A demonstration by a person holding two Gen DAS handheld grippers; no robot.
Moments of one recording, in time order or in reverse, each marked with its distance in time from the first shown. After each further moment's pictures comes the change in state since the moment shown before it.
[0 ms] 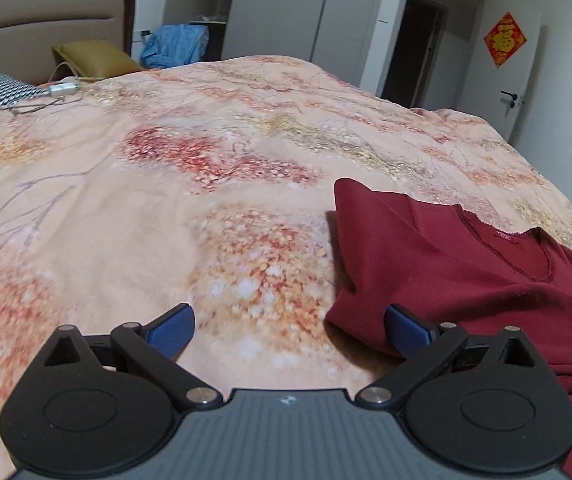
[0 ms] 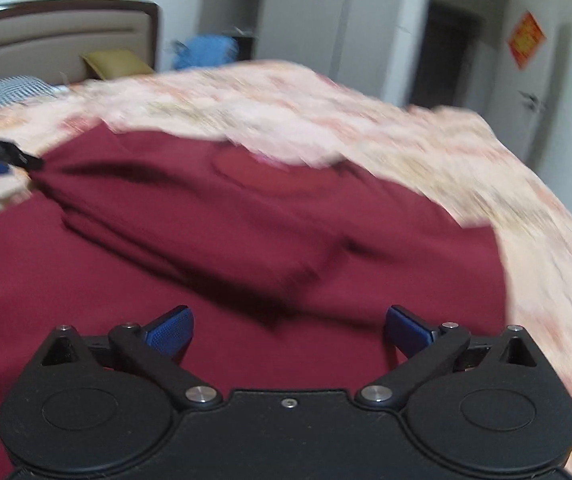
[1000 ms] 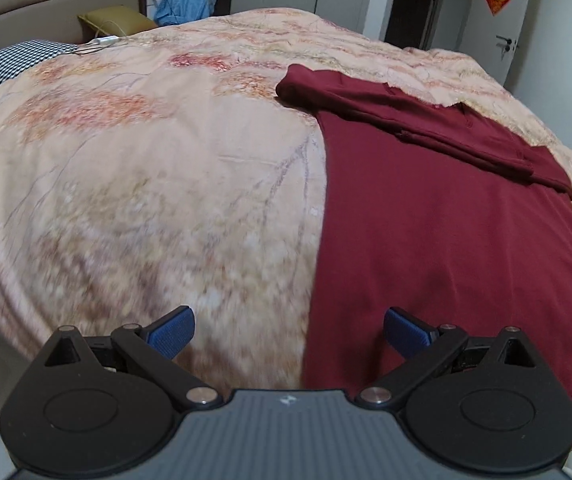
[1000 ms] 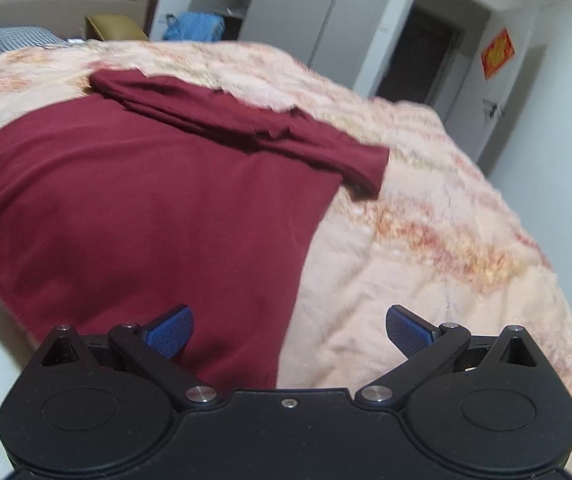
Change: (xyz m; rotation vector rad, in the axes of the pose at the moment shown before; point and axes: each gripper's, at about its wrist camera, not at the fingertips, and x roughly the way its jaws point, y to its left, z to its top) left arm -0.209 -0.062 -0.170 0.030 0.150 0.061; right arm -0.176 0.000 -0.138 -0.131 -0.012 -0.114
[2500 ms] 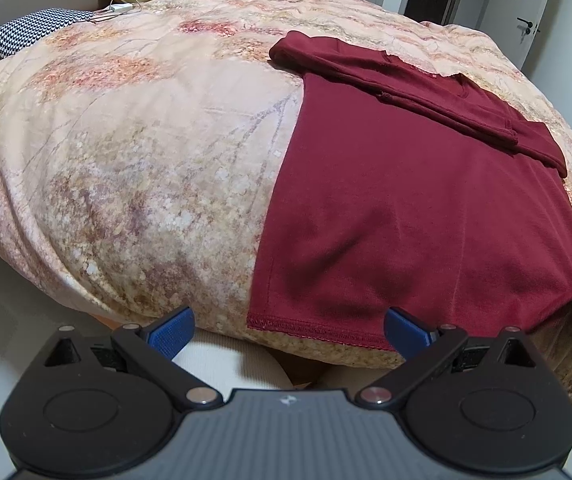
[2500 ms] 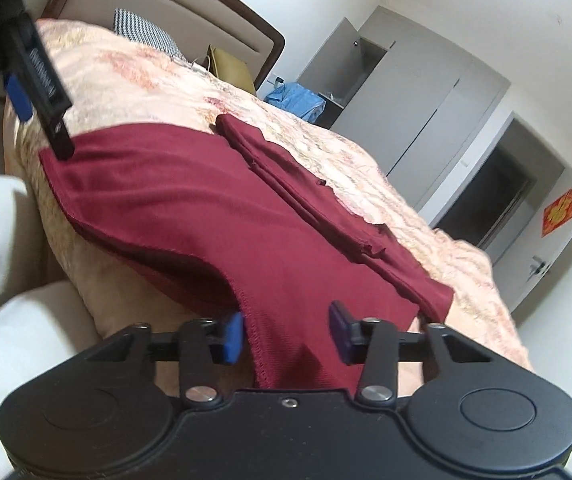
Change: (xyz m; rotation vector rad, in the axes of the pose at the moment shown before) left arm -0.026 -0.037 -0.016 -0.047 0.126 0.049; right arm -0.035 0.063 0.002 -0.338 -0.265 0.121
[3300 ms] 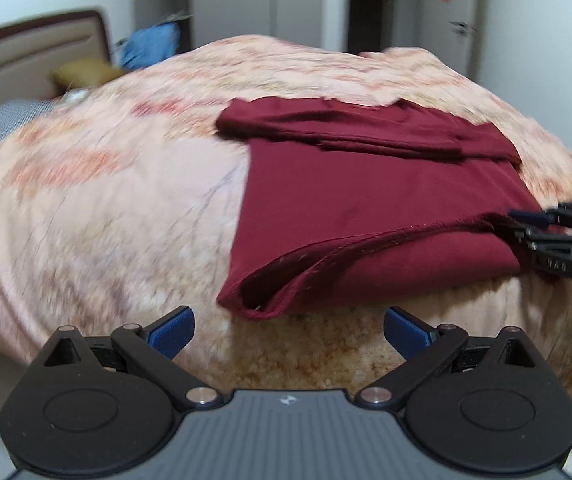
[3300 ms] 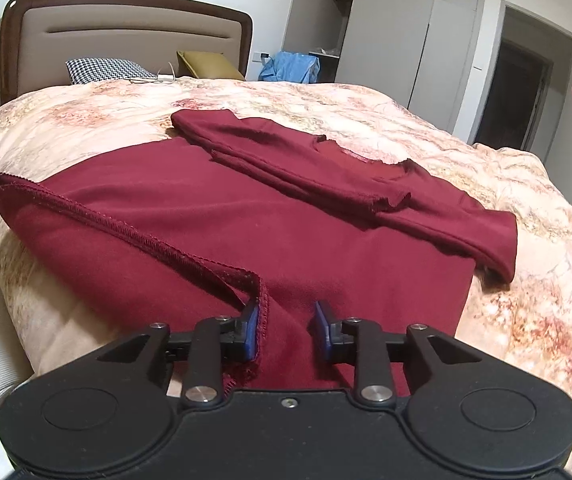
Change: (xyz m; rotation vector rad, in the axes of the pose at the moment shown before) left arm -0.018 -0.026 0.000 0.257 -0.196 -0.024; right arm 0.096 -0.064 0.002 0.327 0.092 0.182
